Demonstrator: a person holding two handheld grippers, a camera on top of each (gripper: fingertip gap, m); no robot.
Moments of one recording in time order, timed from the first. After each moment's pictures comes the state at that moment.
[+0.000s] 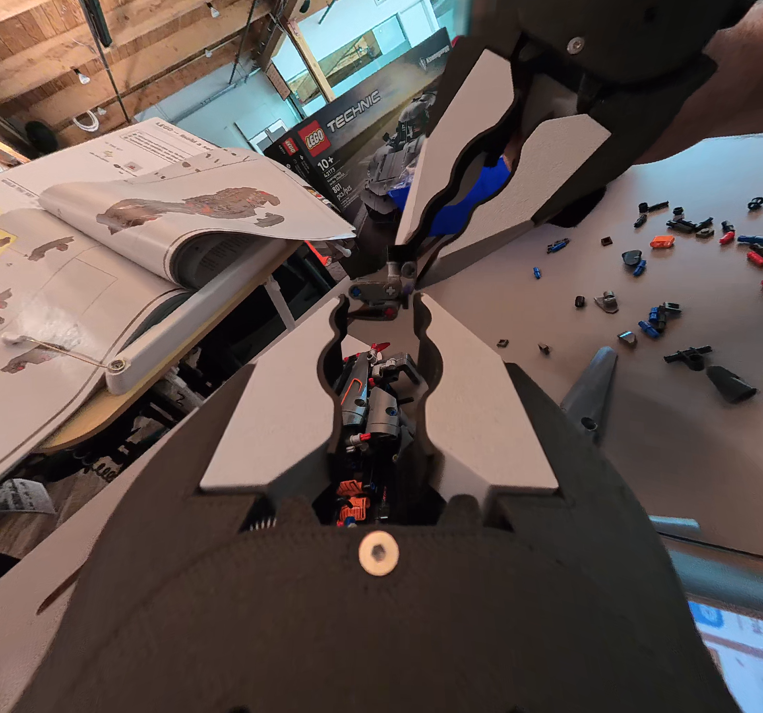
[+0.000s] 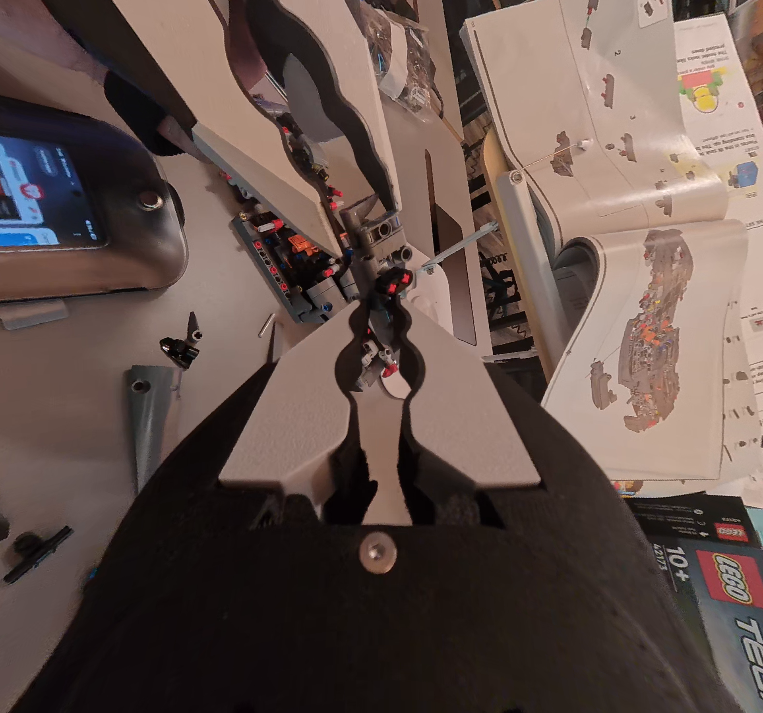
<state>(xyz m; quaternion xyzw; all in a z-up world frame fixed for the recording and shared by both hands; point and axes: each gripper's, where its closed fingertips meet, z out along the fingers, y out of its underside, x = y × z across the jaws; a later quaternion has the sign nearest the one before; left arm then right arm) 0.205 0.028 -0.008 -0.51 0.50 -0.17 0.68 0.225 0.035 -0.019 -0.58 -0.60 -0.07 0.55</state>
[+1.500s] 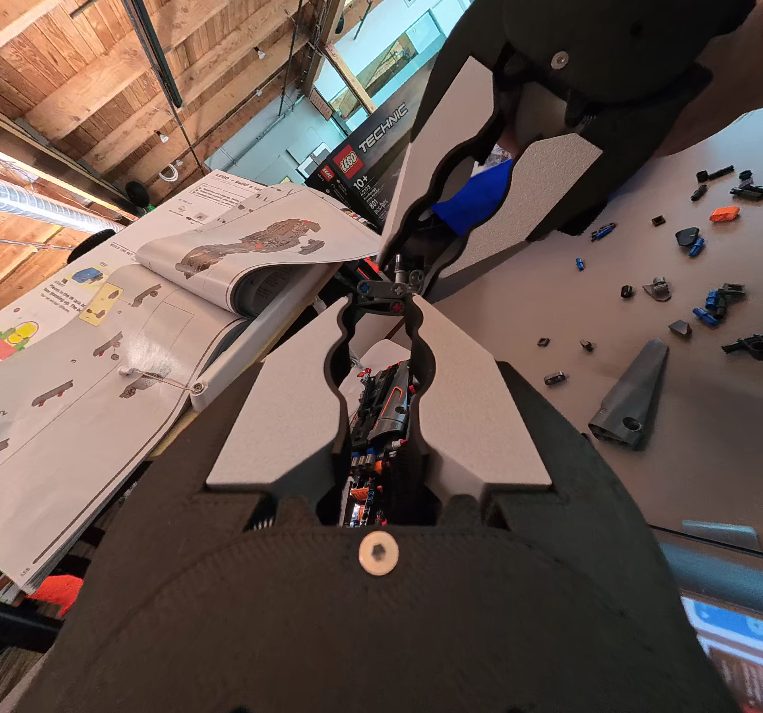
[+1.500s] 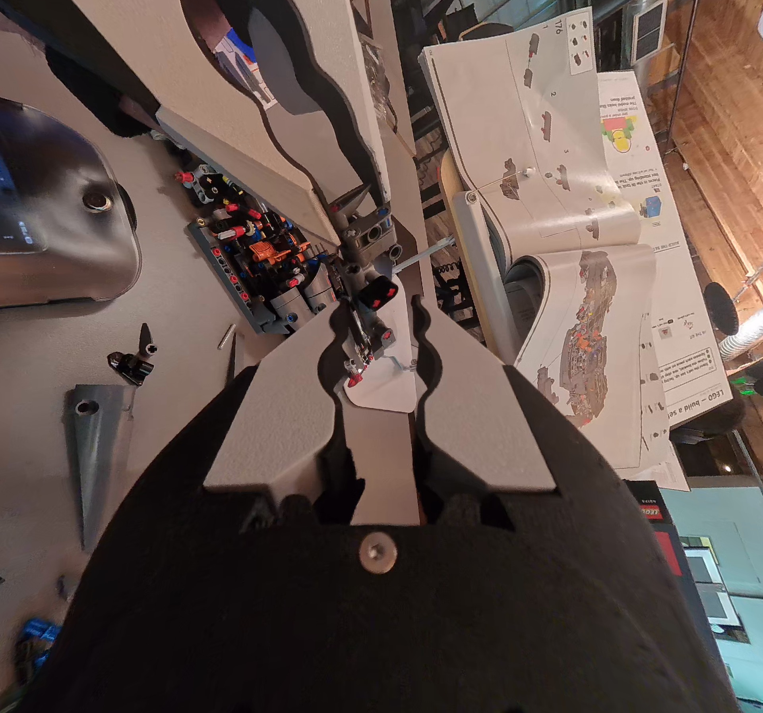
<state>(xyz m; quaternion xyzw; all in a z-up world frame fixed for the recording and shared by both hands) 0.201 0.018 0.009 -0.48 0.50 -0.08 0.72 0.222 0.039 -0.006 -0.54 -0.59 -0.12 0.59</state>
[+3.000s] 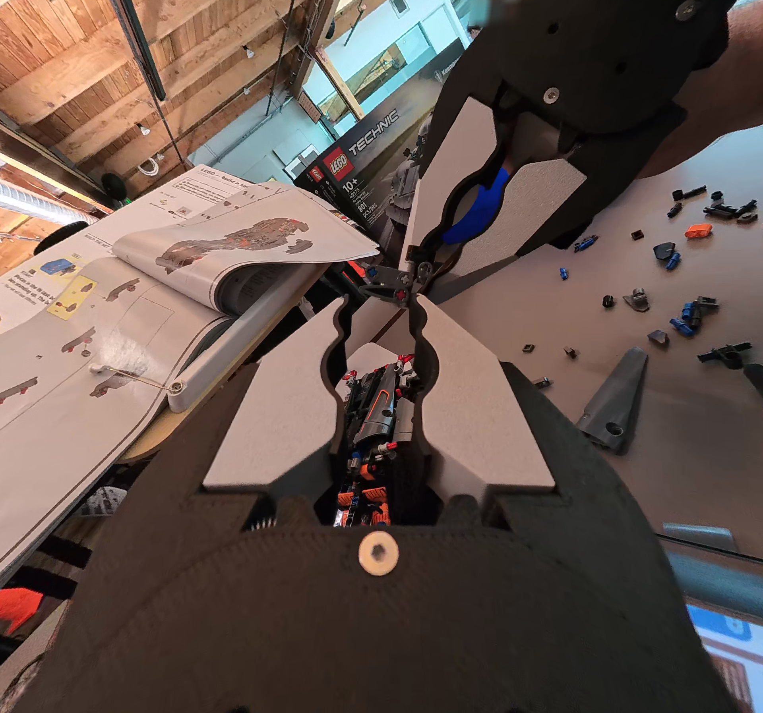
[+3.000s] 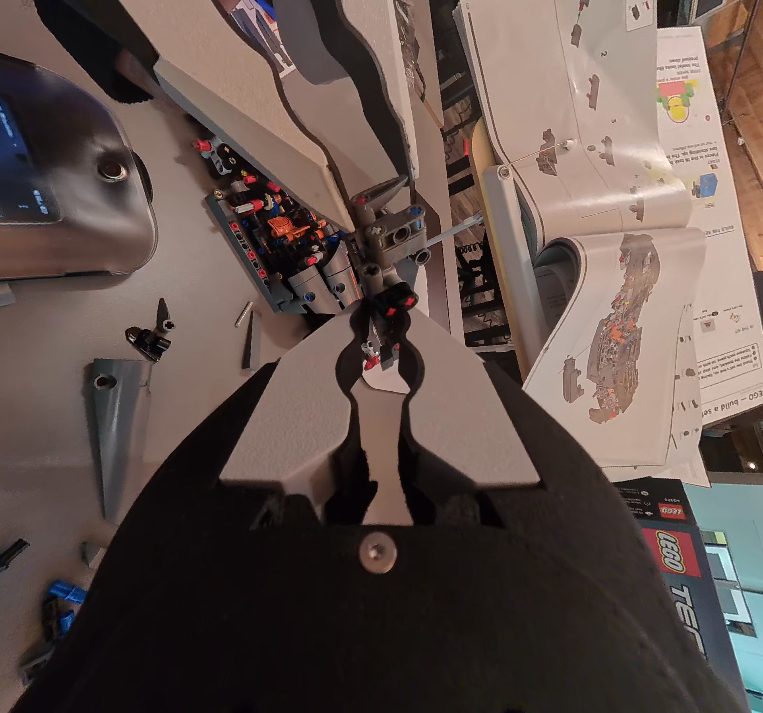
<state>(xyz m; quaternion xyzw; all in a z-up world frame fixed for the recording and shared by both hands) 0.203 0.018 0.007 -0.48 0.50 -0.11 0.71 0.225 0.041 -0.022 -0.56 -0.60 -0.12 0.55</state>
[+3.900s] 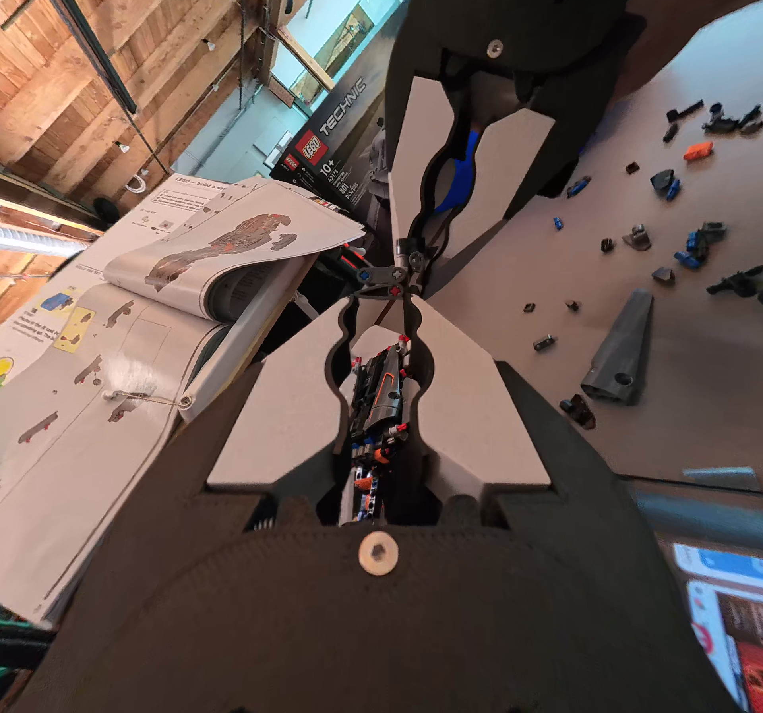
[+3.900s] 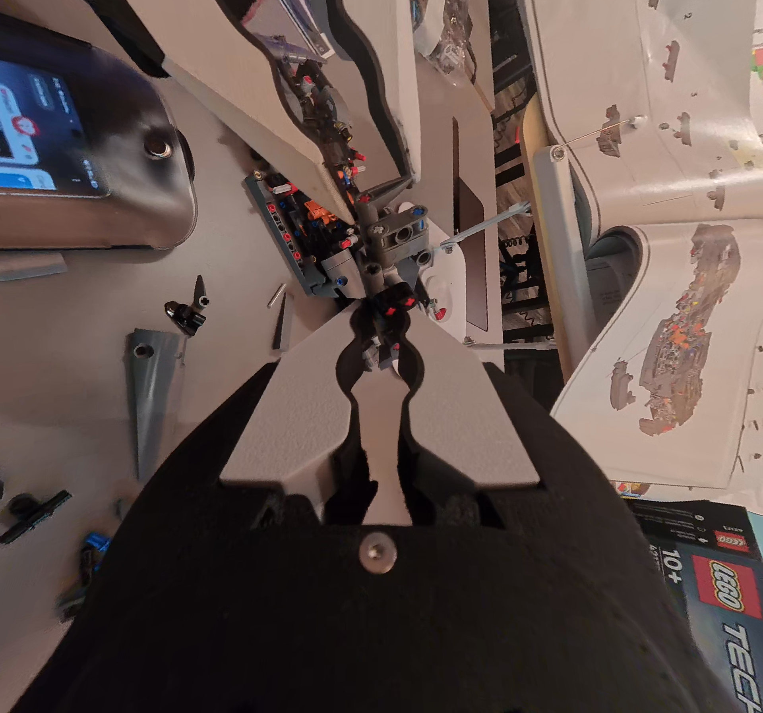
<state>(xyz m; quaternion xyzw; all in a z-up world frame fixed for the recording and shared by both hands) 0.206 0.016 -0.009 -0.46 0.56 -0.05 0.69 0.229 0.038 -0.040 -0.58 -0.63 -0.09 0.51</state>
